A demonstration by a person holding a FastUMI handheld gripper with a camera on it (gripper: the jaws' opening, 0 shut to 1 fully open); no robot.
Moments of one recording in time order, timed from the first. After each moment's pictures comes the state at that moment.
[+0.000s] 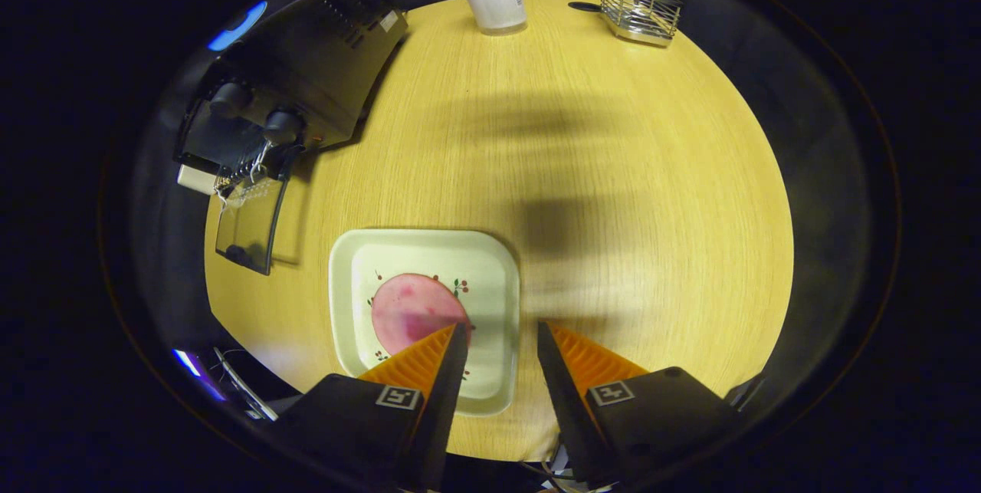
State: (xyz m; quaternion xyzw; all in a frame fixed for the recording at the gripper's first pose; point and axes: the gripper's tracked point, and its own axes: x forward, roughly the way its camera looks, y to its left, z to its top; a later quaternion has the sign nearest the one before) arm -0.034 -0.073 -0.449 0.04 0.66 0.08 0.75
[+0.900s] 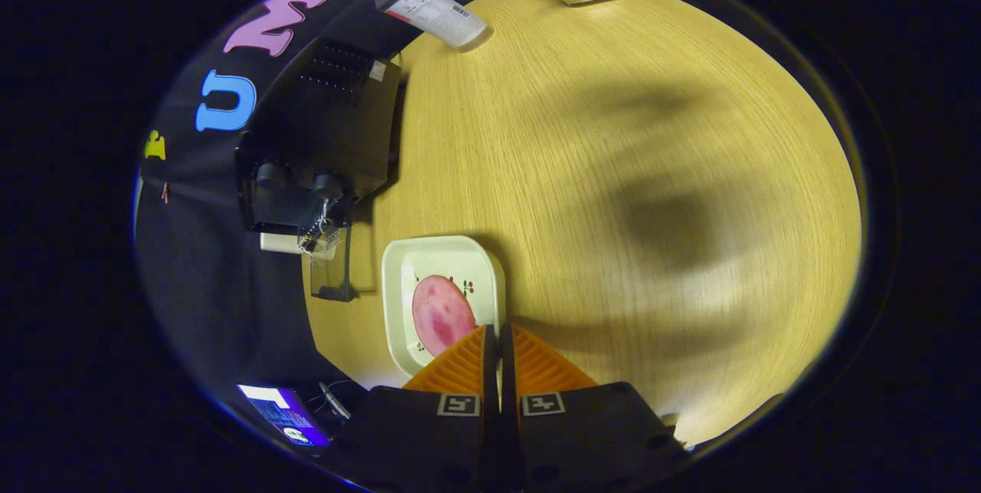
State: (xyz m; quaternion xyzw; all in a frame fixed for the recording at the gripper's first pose) arm -0.042 -0.052 -0.426 0.29 0.61 0.14 0.72
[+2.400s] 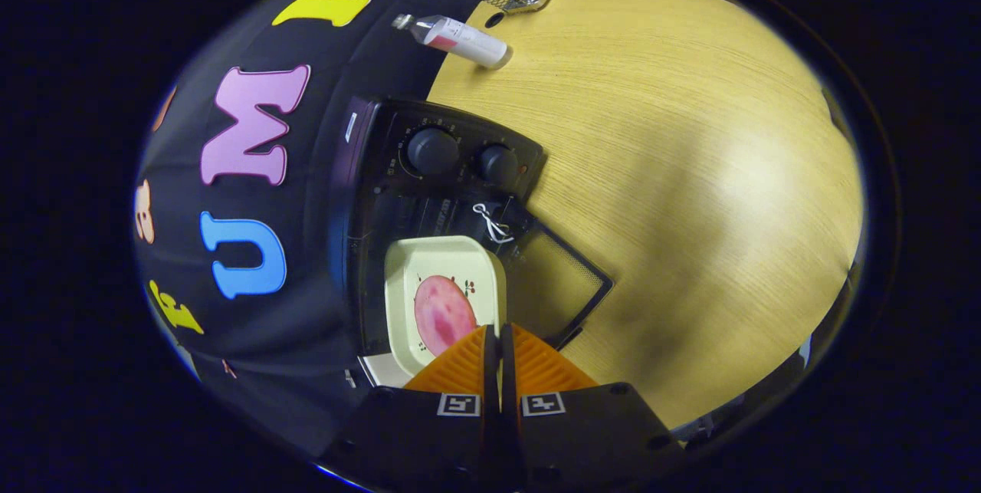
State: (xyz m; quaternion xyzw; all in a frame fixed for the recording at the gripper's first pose) arm 0.012 0.194 -0.340 0.56 0.44 -0.11 0.69
